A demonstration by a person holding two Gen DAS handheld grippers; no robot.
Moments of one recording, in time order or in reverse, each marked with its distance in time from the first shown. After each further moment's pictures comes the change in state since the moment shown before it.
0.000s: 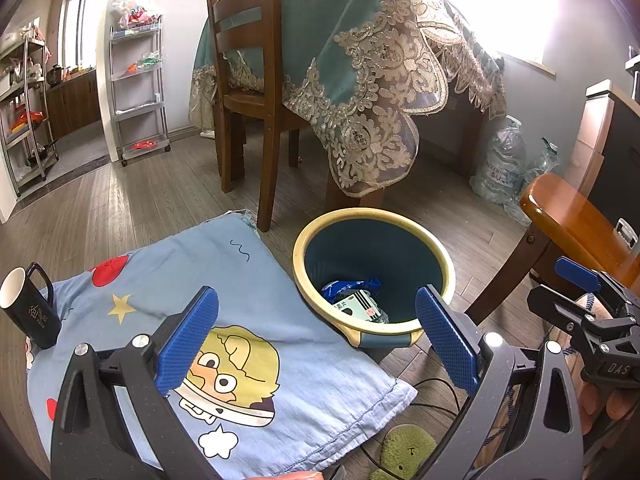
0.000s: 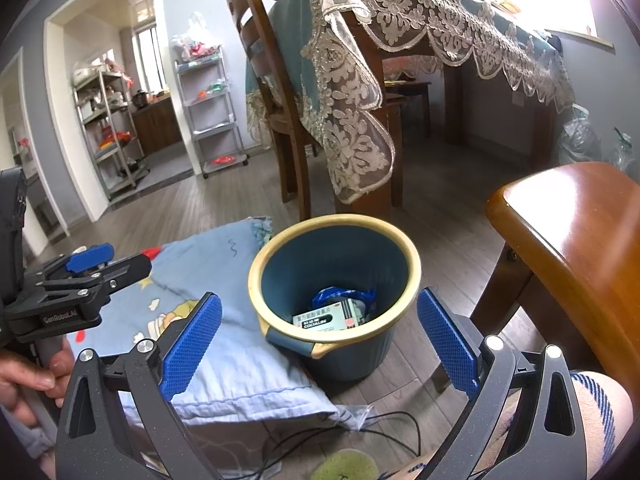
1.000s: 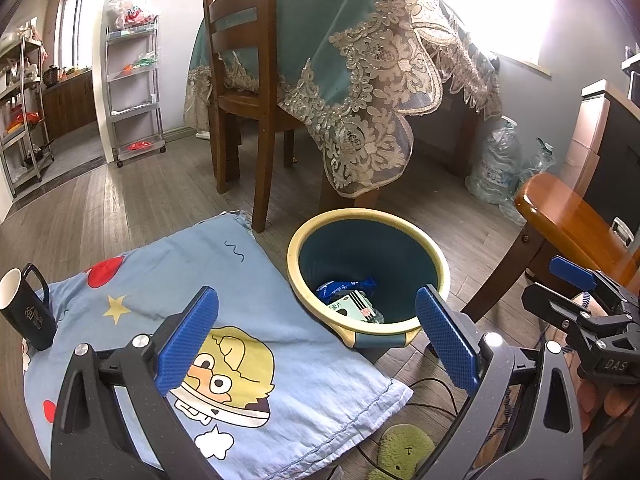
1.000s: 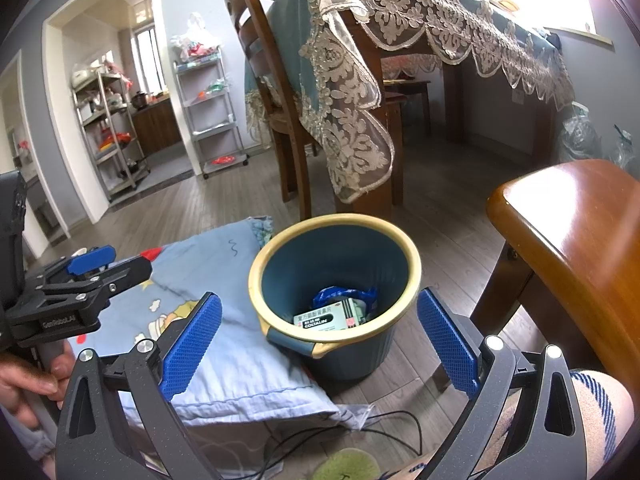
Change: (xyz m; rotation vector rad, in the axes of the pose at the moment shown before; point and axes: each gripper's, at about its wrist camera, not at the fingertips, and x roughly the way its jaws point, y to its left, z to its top) left arm -0.001 -0.001 -0.003 0.006 -0.003 -0.017; right arm 0.002 0.000 0.000 0.003 0.001 0.001
